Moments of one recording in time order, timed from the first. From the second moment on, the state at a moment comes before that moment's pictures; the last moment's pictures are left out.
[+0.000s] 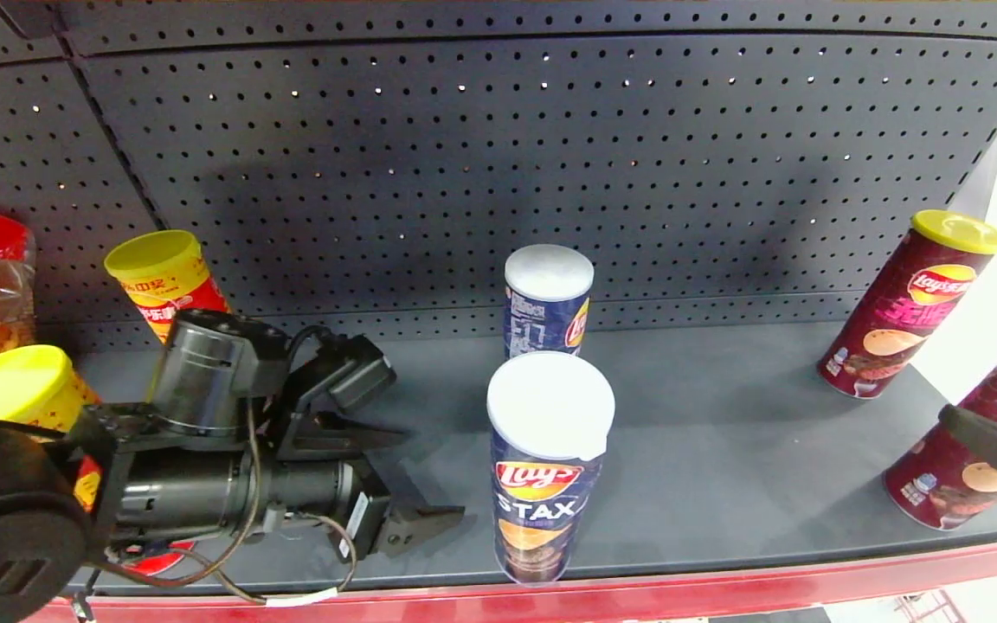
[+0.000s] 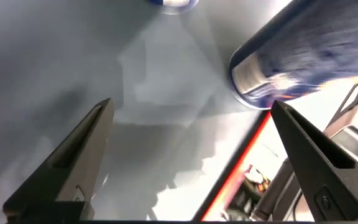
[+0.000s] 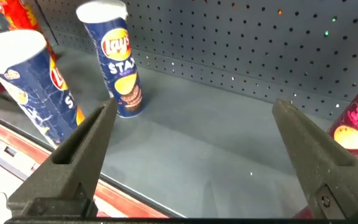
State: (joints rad) left arm -0.56 1.59 -0.65 -0.31 -0.34 0.11; right arm 0.31 0.81 -0.42 -0.41 0.18 -0.06
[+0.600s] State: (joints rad) left arm -0.62 1.02 -0.54 -0.20 -0.34 0.11; right arm 0.21 0.80 -0.39 -0.27 0.13 -0.10
